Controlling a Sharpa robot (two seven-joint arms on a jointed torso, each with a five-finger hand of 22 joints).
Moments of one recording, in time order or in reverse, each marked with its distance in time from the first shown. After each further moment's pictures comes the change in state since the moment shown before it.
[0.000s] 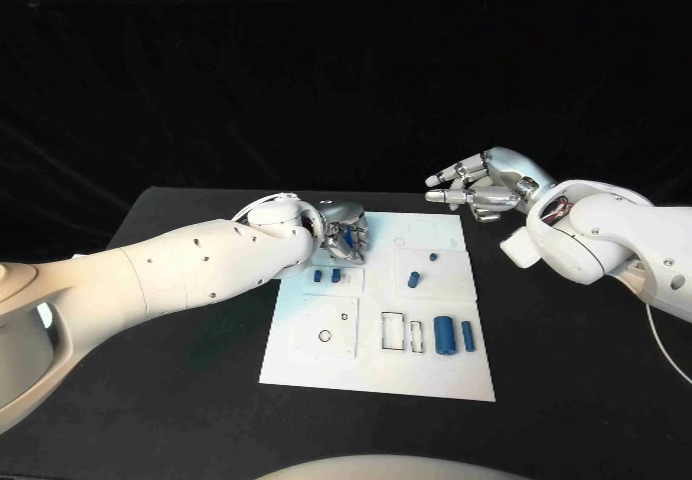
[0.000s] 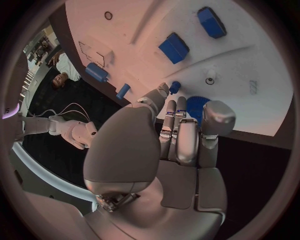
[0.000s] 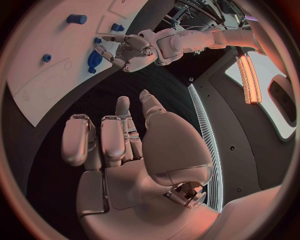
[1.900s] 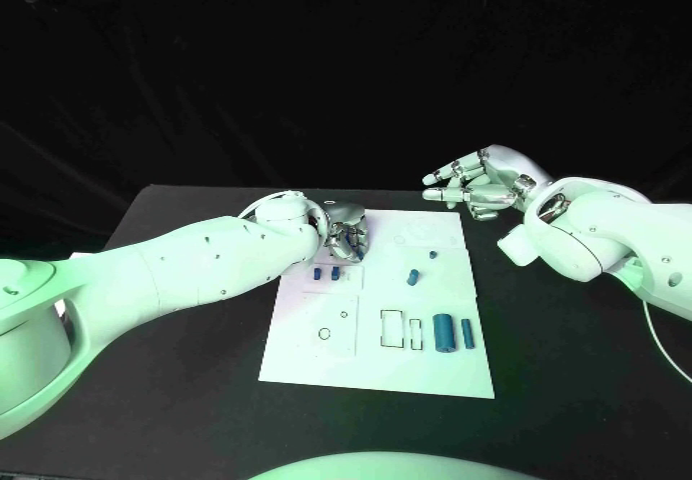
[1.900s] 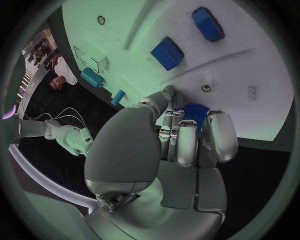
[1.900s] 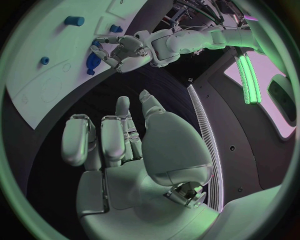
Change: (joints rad) left arm -0.007 0.042 0.005 -0.054 -0.024 0.053 -0.019; left_hand 0.025 0.041 0.112 -0.060 -0.001 0.068 0.000 -0.023 -0.024 0.102 -0.016 -0.047 -0.010 0.007 -0.008 0.043 0.019 -0.017 0.032 -0.010 0.182 0.177; right arm 0.000 0.003 0.000 0.003 0.000 0.007 0.000; right_hand 0.004 0.004 -0.003 0.003 0.000 0.000 0.000 0.000 0.000 0.000 0.000 0.000 -0.002 0.000 0.000 0.000 0.000 0.000 0.000 0.000 0.000 0.000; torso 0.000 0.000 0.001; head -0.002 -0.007
